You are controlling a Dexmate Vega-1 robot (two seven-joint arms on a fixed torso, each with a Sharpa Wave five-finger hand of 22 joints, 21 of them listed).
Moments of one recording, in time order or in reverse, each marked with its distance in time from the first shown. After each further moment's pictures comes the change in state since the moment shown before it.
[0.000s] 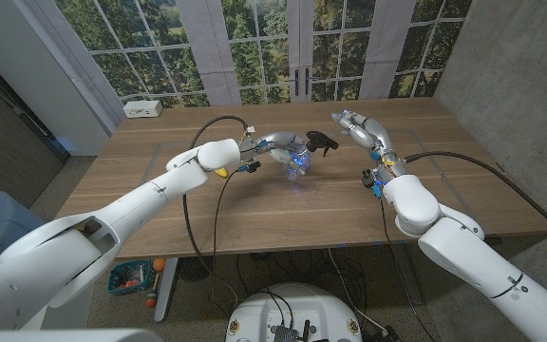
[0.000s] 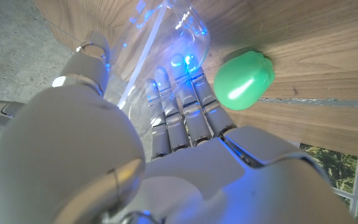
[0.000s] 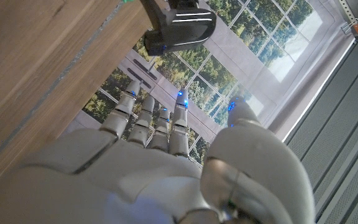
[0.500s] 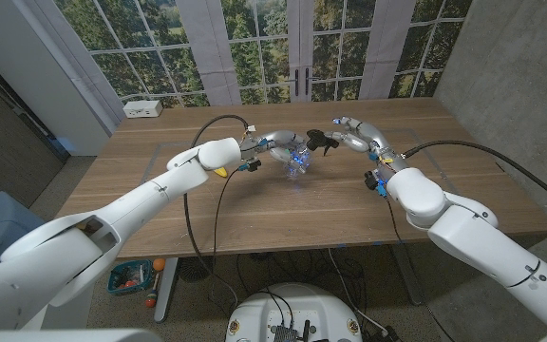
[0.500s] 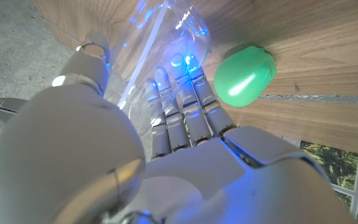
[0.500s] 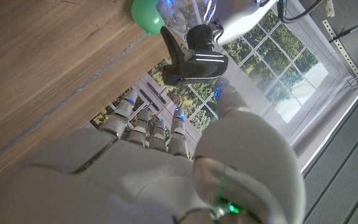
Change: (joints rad) left arm -0.008 -0.007 0.001 0.006 0.006 0.000 0.003; left_hand 0.004 -0.004 0.000 0.000 0.000 0.000 0.000 0.002 -0.001 0.000 0.000 0.003 0.000 0.000 0.000 -0.004 0.006 -0.007 0.003 0.017 -0.005; right arm 0.070 -0.115 -0.014 -0.079 0.036 -0.220 0.121; right_hand 0.174 0.010 0.079 -0.098 0.035 -0.321 -0.026 -0.168 -0.069 -0.239 0.001 -0.032 -0.007 -0.168 0.036 -0.096 -0.036 -0.107 0.011 -0.061 -0.005
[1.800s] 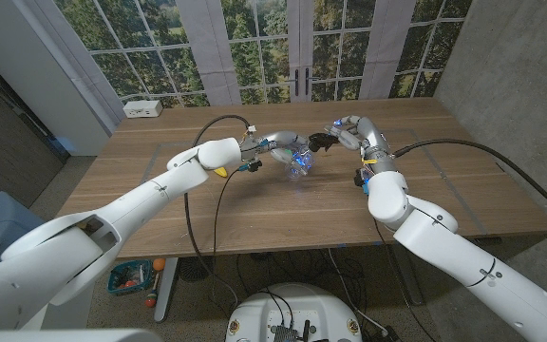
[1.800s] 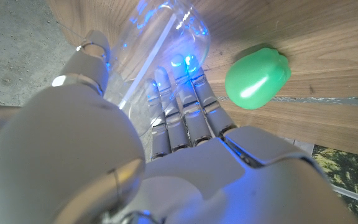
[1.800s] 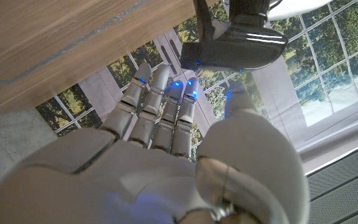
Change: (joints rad) left arm 0.002 0.002 0.000 0.002 -0.020 -0.040 -0.029; left_hand -0.002 0.002 0.003 -0.003 0.000 0.000 0.000 -0.002 -0.004 0.000 0.000 -0.016 0.015 0.003 0.001 -0.014 0.010 -0.015 0.000 0.041 -0.013; right arm 0.091 0.147 -0.204 0.035 -0.332 -0.199 -0.278; right_hand -0.078 -0.020 -0.154 0.068 -0.076 0.595 0.035 0.376 0.068 0.651 -0.075 0.348 0.203 0.613 -0.114 0.454 0.297 0.348 -0.090 0.215 0.026
